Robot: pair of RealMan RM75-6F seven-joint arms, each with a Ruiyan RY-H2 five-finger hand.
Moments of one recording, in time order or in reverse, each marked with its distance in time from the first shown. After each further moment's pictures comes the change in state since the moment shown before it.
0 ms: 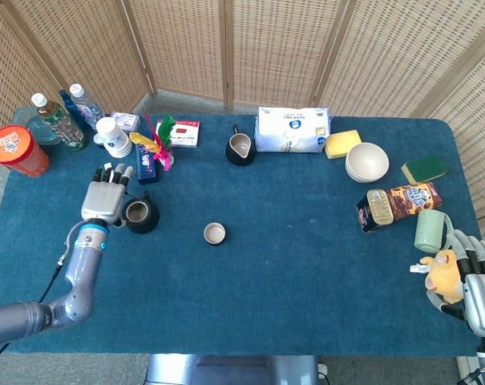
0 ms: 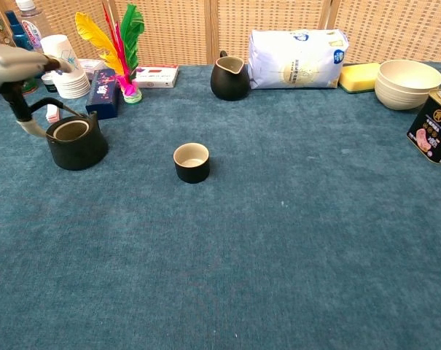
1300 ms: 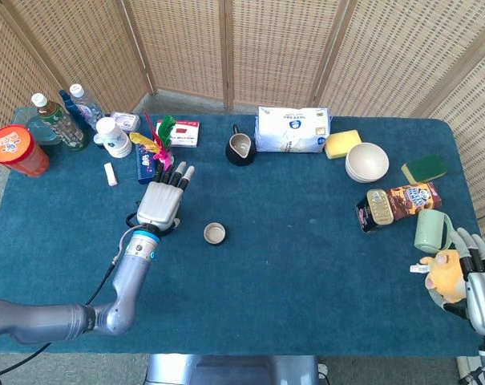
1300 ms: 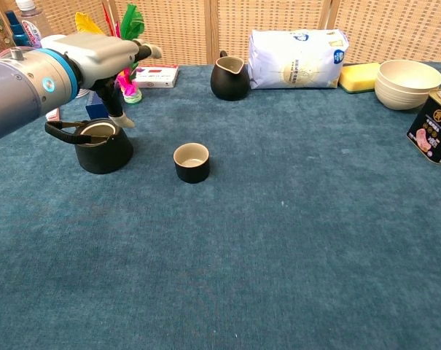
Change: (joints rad) left arm -0.095 -0.204 -0.057 -0.032 0.158 0.105 0.043; right arm 0.002 0.002 0.009 0.005 0.006 0.005 -0.003
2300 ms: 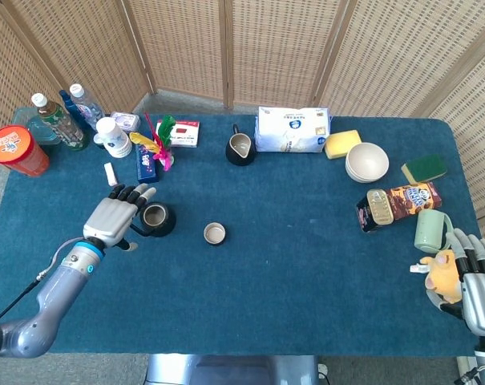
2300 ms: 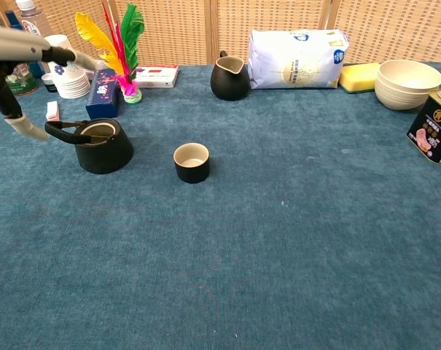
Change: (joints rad) left arm 0.105 0.522 0.119 -0.415 0.031 -0.218 -0.250; right arm -0.002 -0.014 -0.002 -0.008 -0.009 0.014 -0.044
